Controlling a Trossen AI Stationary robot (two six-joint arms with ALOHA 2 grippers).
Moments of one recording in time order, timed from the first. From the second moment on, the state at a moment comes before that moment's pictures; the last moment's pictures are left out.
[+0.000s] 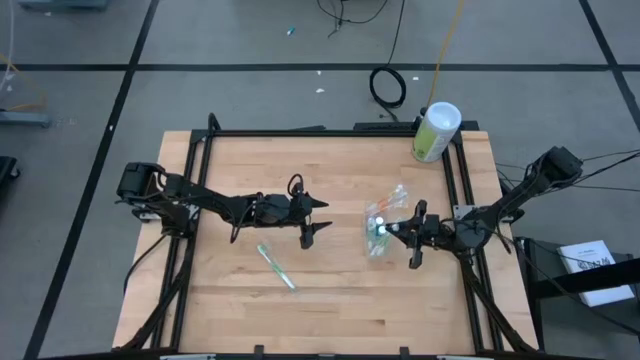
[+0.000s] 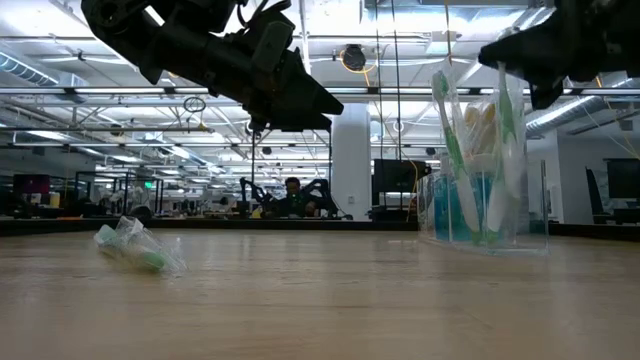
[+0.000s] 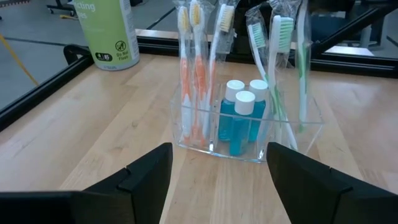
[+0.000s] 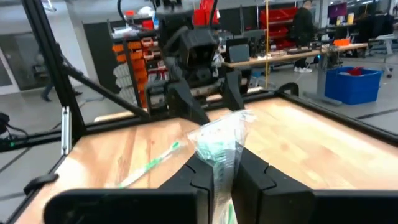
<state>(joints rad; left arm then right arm) -0.06 1.62 0.76 0.56 -0.21 -0.09 0.61 0.96 0.16 0.85 0.81 0.15</state>
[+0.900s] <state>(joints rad) -0.06 1.62 0.76 0.56 -0.21 -0.09 0.61 1.07 0.15 0.85 0.73 0.12</state>
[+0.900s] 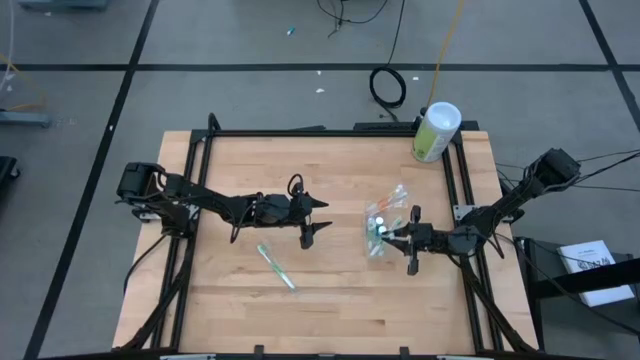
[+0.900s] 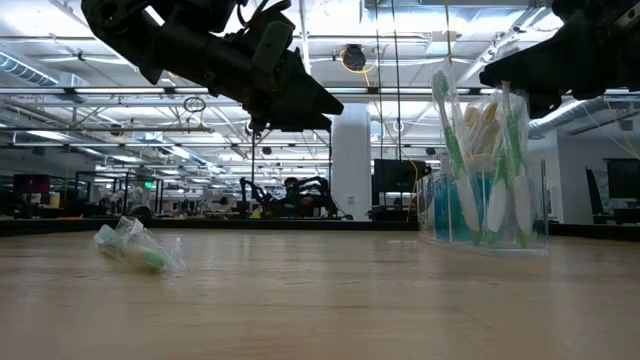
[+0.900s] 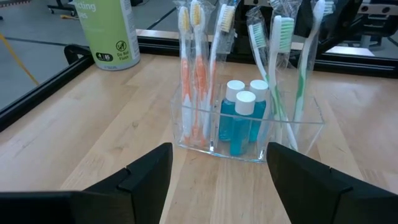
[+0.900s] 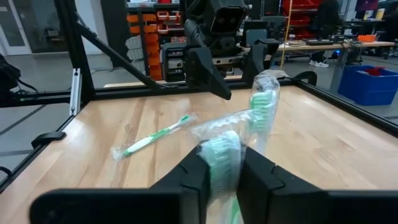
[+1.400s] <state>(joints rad) -0.06 1.62 0.76 0.55 -0.21 -0.09 0.61 0.98 0.15 0.85 0.73 0.11</state>
